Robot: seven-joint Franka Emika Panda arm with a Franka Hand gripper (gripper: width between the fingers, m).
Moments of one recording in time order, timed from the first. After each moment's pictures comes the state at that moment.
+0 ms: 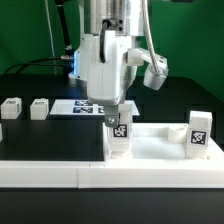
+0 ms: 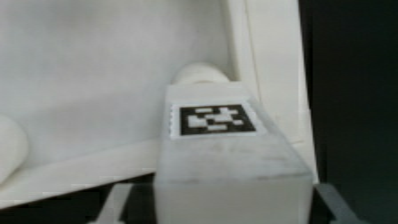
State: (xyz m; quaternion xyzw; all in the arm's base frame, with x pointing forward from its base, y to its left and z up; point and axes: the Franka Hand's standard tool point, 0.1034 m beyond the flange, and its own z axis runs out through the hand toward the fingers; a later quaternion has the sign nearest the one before) arm 0.622 -0.004 0.080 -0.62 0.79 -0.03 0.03
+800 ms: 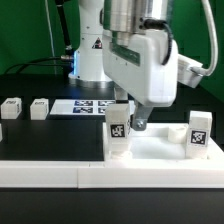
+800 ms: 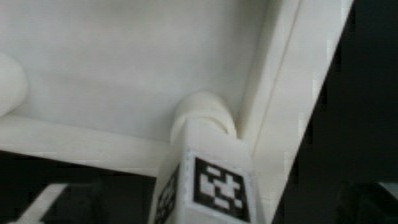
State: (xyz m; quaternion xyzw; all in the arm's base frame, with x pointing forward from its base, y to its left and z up) arm 0.627 0.015 0.084 -0.81 0.59 -0.03 -0.01
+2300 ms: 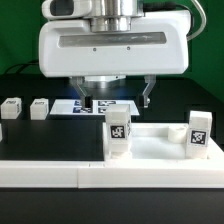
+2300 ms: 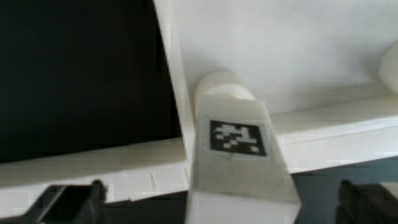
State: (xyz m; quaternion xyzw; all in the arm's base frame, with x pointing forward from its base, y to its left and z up) arm 0.618 -0.008 0.101 -1.00 0.04 -0.05 0.03
